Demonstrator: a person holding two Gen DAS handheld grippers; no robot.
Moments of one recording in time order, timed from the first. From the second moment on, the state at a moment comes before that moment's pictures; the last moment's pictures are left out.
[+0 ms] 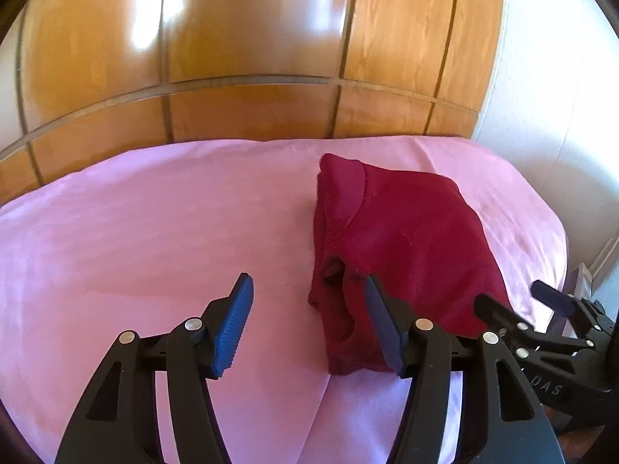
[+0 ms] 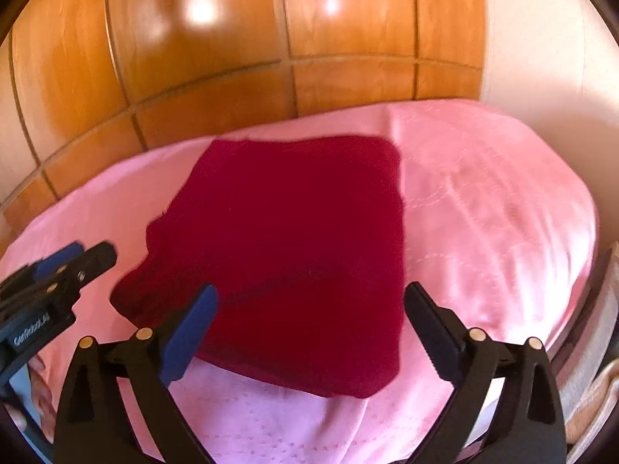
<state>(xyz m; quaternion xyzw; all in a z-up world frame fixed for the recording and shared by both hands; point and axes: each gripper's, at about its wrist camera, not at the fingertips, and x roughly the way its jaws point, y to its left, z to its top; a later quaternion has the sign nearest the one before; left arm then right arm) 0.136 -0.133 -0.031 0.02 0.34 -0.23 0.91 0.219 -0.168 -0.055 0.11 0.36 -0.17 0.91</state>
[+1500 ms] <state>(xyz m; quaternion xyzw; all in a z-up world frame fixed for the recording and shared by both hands) 0.102 -0.100 -0.036 0.05 0.34 -0.13 0.93 0.190 -0.139 -0.042 0.12 0.33 -0.22 0.91</state>
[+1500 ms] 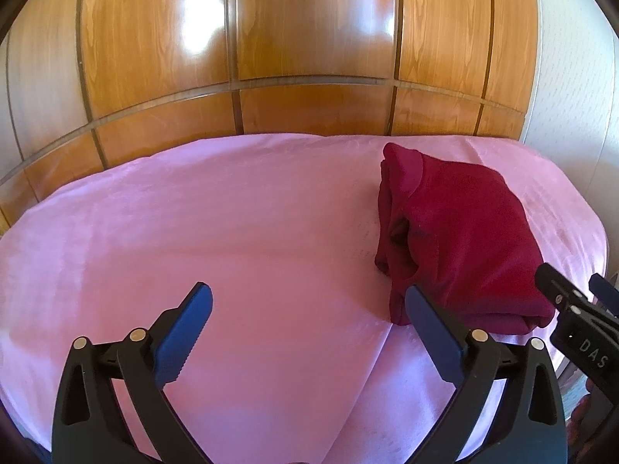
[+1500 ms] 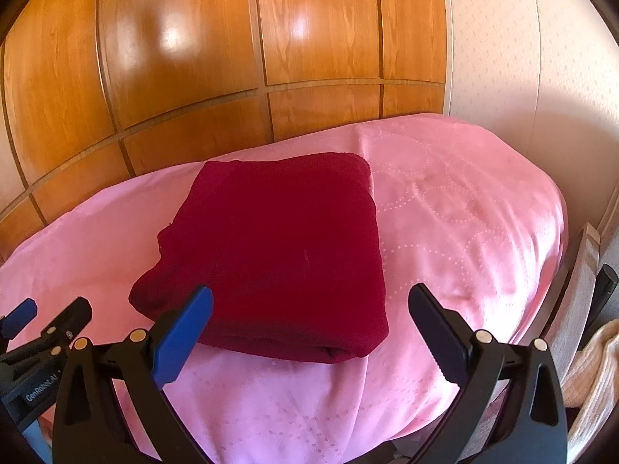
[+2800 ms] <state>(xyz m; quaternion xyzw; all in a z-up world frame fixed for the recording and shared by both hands) 0.095 -0.096 -0.024 0.05 0.31 -0.14 0.94 0.190 -0.128 -0.038 0.12 0.33 -0.21 0.91</state>
